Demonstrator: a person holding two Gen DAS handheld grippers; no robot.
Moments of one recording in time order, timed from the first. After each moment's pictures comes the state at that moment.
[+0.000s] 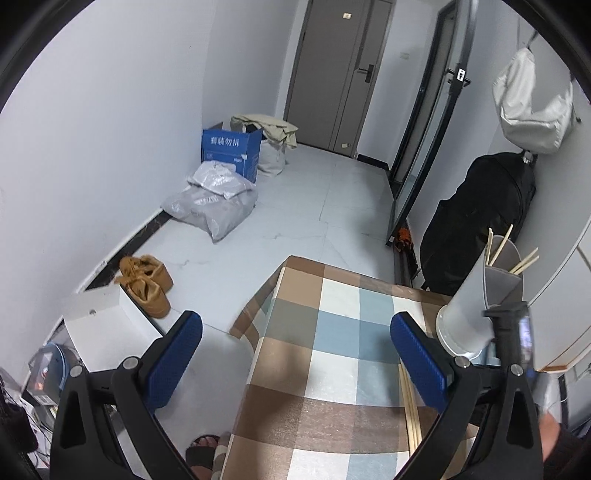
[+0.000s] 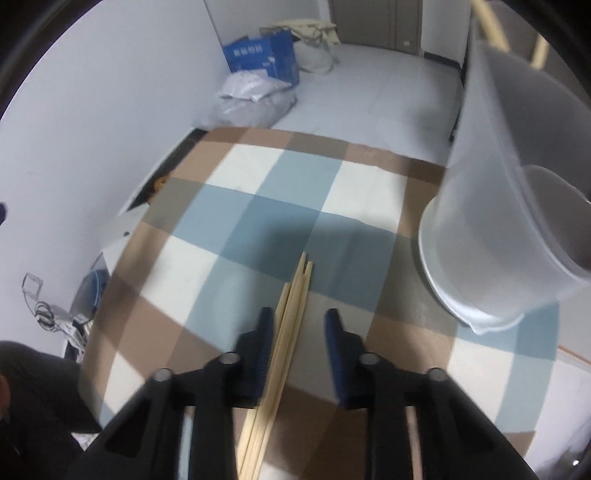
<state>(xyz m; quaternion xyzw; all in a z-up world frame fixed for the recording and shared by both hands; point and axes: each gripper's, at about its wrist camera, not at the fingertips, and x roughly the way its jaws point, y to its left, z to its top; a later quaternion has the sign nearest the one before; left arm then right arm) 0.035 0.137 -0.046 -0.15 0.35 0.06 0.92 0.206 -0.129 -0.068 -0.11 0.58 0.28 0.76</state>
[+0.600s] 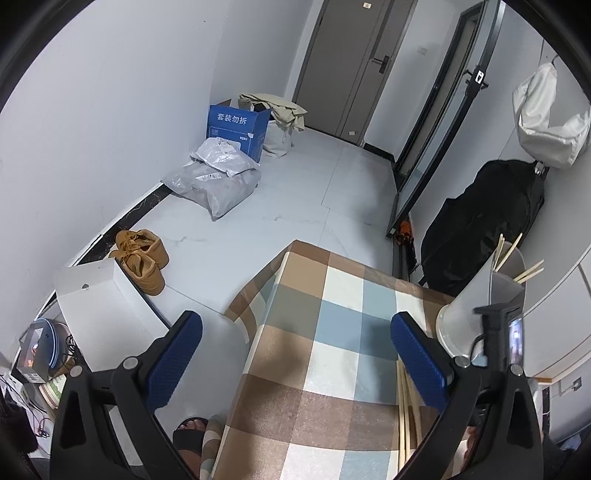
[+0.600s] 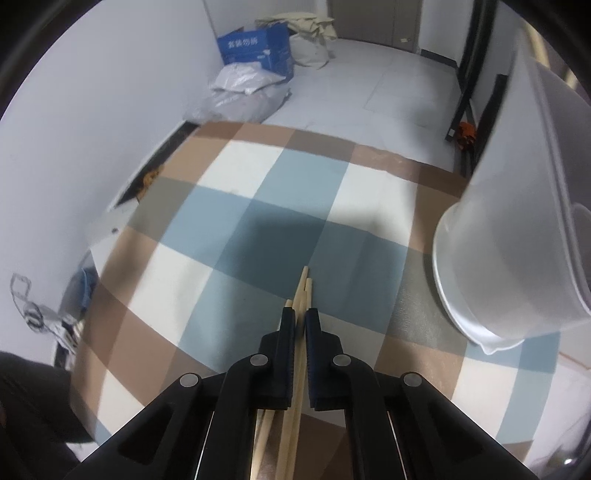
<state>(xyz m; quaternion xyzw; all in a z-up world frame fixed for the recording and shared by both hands) 0.043 0.146 -0.053 -0.18 0.37 0.06 0.91 0.204 -0.121 -0.069 -0.11 0.58 0.26 0.76</state>
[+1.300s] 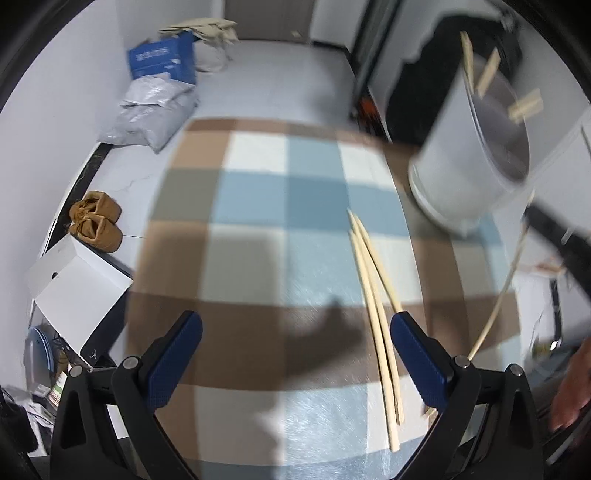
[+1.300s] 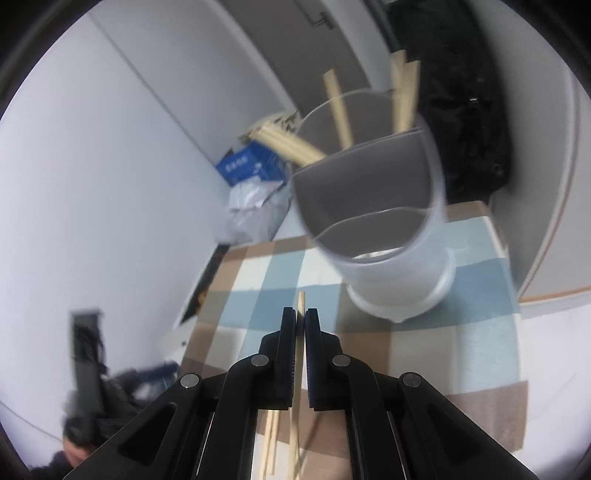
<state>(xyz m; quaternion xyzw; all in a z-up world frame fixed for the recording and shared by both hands) 0.062 0.050 -0.117 -0.07 0.55 -0.04 0.83 0.185 -0.265 0.015 0.14 0.47 0.27 0.83</state>
